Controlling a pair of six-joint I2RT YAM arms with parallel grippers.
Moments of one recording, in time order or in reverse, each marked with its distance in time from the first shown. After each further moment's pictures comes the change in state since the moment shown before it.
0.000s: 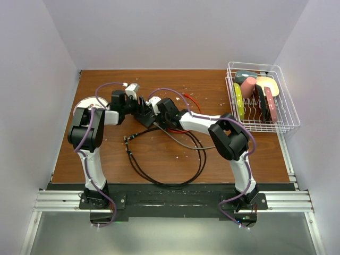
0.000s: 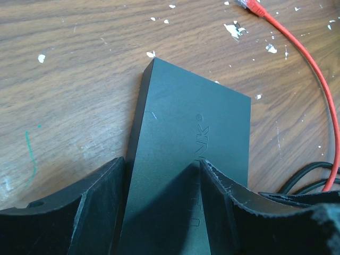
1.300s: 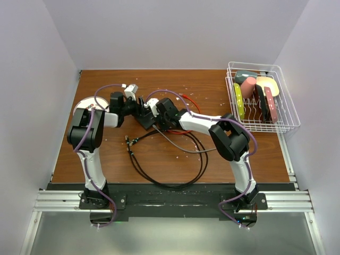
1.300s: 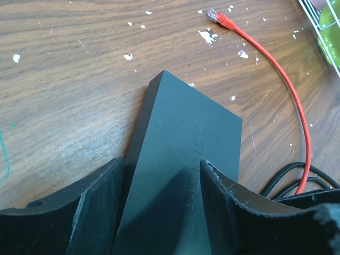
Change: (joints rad) left arm 0.006 -0.013 -0.061 0.126 0.071 -0.087; right arm 0.009 -0.015 0.008 -0.056 -0.044 -0.076
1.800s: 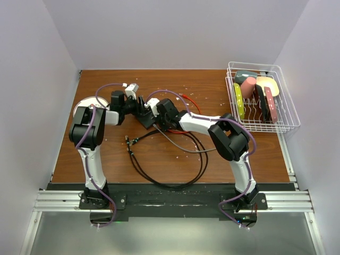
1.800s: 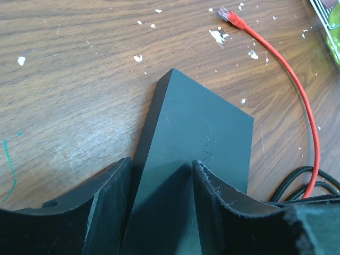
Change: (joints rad) left arm 0.003 0.051 0.062 -0.047 0.009 0.008; right arm 0.002 0.005 -0.025 0.068 0.035 0.017
